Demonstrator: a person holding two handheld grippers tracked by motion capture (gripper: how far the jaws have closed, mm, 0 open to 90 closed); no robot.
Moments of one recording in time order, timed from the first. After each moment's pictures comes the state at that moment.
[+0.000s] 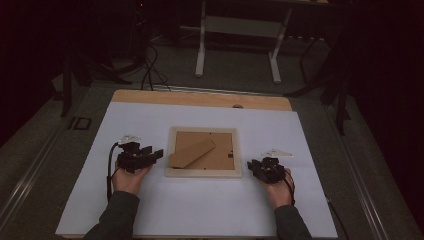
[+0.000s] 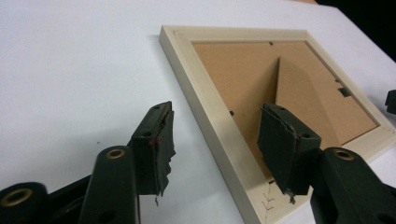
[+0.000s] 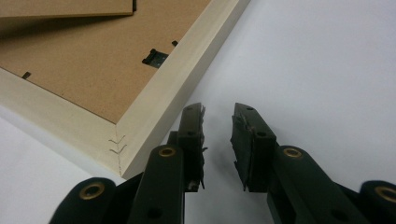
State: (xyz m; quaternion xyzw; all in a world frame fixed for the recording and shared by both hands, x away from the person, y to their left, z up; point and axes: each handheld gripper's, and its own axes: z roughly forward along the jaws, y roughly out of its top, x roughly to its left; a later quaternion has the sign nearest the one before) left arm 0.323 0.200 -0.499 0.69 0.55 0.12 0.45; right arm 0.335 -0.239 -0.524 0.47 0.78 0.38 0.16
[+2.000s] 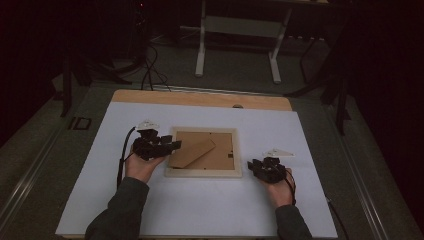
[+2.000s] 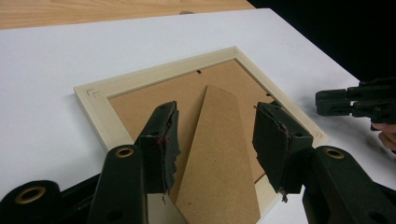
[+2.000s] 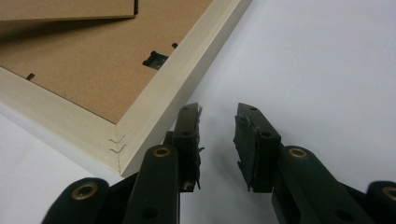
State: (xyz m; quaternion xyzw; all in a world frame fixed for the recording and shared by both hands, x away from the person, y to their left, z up) left arm 0.346 0.158 -0.456 0.75 0.46 0.09 0.48; right arm 0.336 -0.242 -0.523 0.47 0.78 0.39 0.16
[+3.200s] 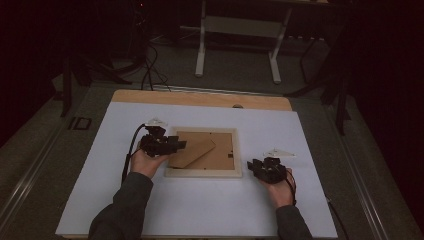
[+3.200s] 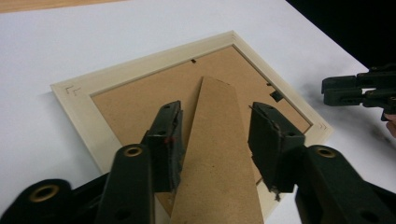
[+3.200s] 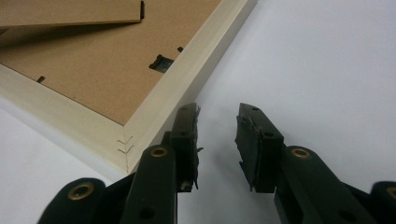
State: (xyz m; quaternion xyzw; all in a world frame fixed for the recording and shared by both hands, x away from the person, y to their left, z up) left arm 0.363 0.144 -0.461 0.77 0.45 0.07 0.45; right arm 0.333 -0.242 -0.520 0.47 0.78 0.40 0.16
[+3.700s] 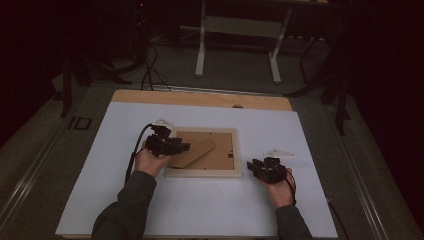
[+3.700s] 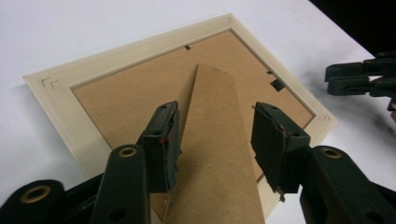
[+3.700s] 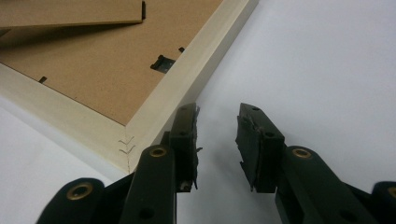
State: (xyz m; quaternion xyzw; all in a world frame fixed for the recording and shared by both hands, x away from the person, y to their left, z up) left arm 0.373 0.134 -0.471 0.78 0.45 0.05 0.43; right arm 0.333 -0.242 -0.520 0.47 0.78 0.40 0.15
